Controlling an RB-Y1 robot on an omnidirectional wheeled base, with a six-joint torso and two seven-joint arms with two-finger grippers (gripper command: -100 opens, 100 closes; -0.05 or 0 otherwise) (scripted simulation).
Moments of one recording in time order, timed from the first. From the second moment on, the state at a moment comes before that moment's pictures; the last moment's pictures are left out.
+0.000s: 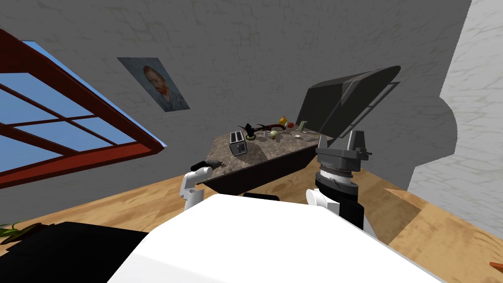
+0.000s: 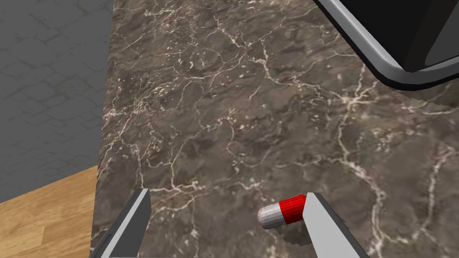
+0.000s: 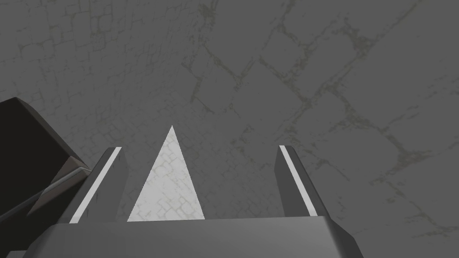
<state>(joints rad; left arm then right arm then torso) 0.18 0.12 0.42 -2.05 0.15 1.00 1.14 0.53 0.04 -0.03 -2.34 0.02 -0.61 -0.17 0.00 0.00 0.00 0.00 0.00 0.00</state>
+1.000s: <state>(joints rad) 0.16 -0.01 0.45 -1.98 0.16 1.06 1.19 0.53 0.04 -0.03 -2.34 0.02 -0.61 -0.17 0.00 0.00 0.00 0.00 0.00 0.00</state>
